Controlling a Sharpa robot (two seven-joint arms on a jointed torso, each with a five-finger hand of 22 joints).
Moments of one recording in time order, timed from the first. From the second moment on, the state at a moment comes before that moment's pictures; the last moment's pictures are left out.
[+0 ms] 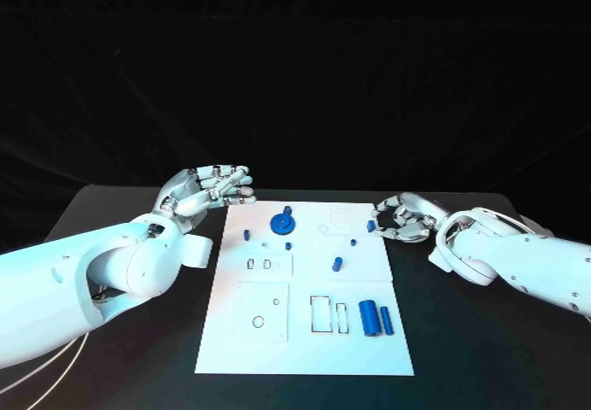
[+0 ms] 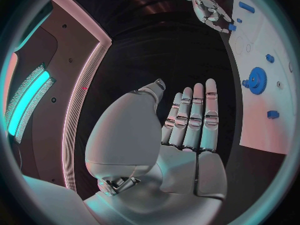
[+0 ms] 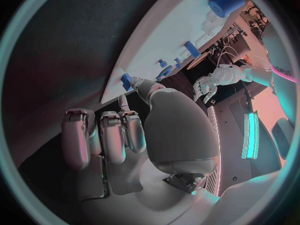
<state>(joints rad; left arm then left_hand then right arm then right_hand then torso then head) 1.23 -0.95 -0.01 1.65 -0.03 -0.36 0.46 1.44 -0.16 0.36 0.25 0.05 0.81 0.21 0.25 0.25 1.07 0.16 0.07 0.07 0.95 0.12 0.34 0.37 0.18 1.00 0.23 0.28 0.07 1.23 -0.86 -0.13 1.27 -1.10 -0.36 0.14 1.30 -0.18 0.47 0.08 0.22 0.76 0.17 0.20 0.40 1.47 0.08 1.49 1.31 1.47 0.00 1.56 1.31 0.05 1.47 0.11 1.46 1.31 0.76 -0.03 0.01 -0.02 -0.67</state>
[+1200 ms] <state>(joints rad) 1.23 -0.95 -0.01 1.65 -0.03 -0.36 0.45 1.44 -0.16 0.36 0.25 0.05 0.81 0.21 0.25 0.25 1.08 0.17 0.07 0.07 0.98 0.12 0.36 0.38 0.18 1.02 0.22 0.28 0.07 1.22 -0.82 -0.13 1.24 -1.12 -0.36 0.12 1.30 -0.17 0.48 0.07 0.22 0.84 0.17 0.23 0.42 1.47 0.08 1.50 1.31 1.47 0.00 1.56 1.31 0.05 1.47 0.11 1.46 1.31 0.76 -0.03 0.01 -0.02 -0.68</state>
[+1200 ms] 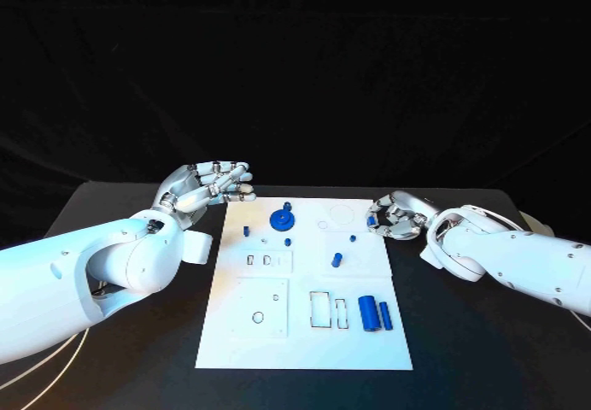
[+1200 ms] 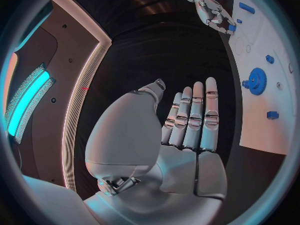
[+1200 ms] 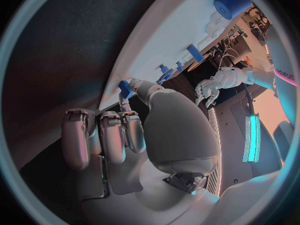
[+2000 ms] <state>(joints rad) 1.23 -0.95 -0.01 1.66 -0.03 -0.36 0.45 1.44 -0.16 0.36 0.25 0.05 0.81 0.21 0.25 0.25 1.08 0.17 0.07 0.07 0.98 0.12 0.36 0.38 0.18 1.02 0.22 0.28 0.07 1.22 -0.81 -0.13 1.25 -1.12 -0.38 0.11 1.31 -0.12 0.50 0.07 0.20 0.92 0.14 0.30 0.45 1.46 0.06 1.51 1.31 1.46 -0.01 1.56 1.31 0.05 1.47 0.10 1.47 1.31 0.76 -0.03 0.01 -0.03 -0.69</state>
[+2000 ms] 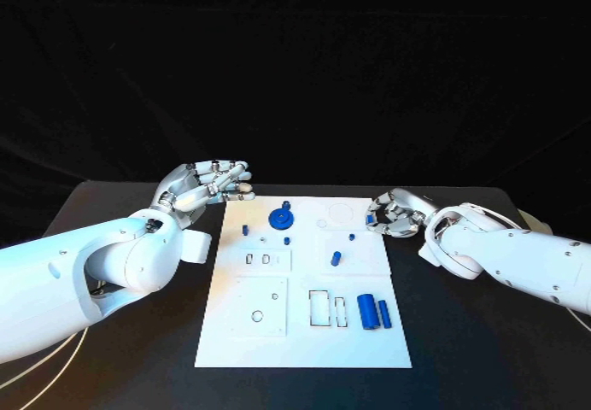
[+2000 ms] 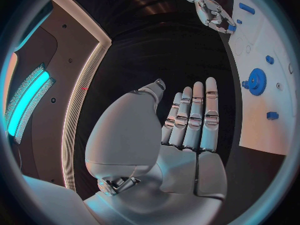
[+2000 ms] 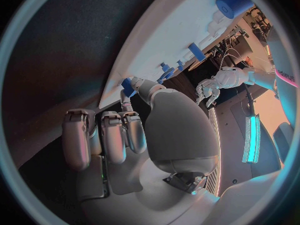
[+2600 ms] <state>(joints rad) 1.23 -0.95 -0.02 1.64 -0.03 -0.36 0.45 1.44 -0.16 0.36 0.25 0.05 0.81 0.21 0.25 0.25 1.08 0.17 0.07 0.07 0.98 0.12 0.36 0.38 0.18 1.03 0.22 0.28 0.07 1.27 -0.84 -0.13 1.43 -1.12 -0.46 0.00 1.29 -0.08 0.52 0.07 0.21 0.91 0.14 0.30 0.45 1.47 0.06 1.51 1.31 1.47 -0.01 1.56 1.31 0.05 1.47 0.09 1.47 1.31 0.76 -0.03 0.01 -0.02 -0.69</state>
